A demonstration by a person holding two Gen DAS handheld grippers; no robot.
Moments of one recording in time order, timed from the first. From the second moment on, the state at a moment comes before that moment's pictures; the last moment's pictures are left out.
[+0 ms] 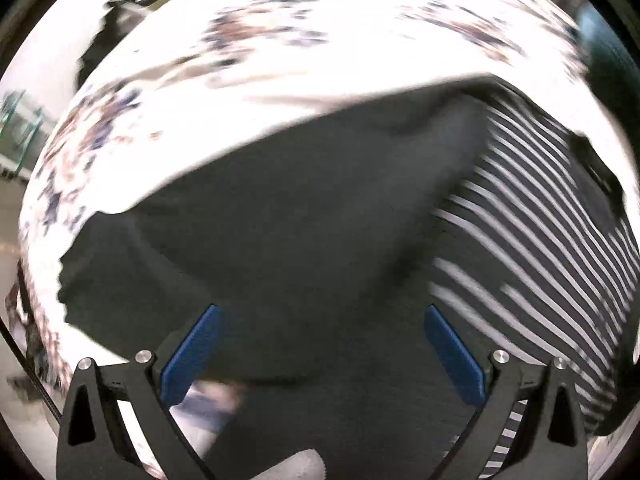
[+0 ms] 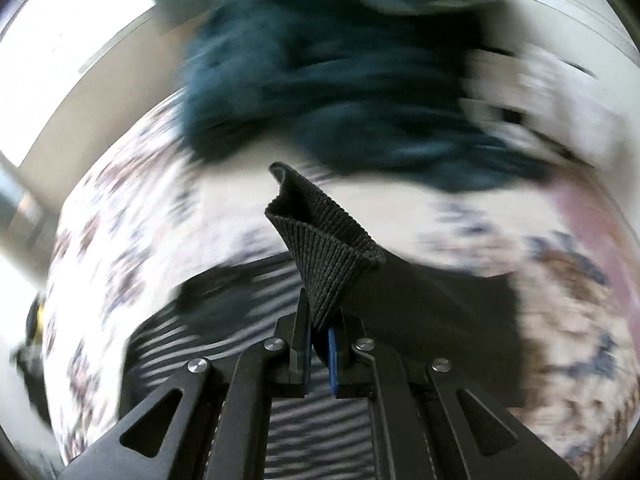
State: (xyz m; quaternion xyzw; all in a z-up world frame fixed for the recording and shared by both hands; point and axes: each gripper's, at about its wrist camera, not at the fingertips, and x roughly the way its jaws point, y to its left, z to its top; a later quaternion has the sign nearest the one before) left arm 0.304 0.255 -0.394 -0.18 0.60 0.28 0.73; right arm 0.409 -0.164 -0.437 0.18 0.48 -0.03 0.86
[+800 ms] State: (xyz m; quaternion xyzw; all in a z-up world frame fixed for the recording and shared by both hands) left arm 0.203 0.405 -0.500 -0.30 0.59 0.37 0.65; right arm 0.364 0.146 -0.571 0.03 0.65 0.11 0.75
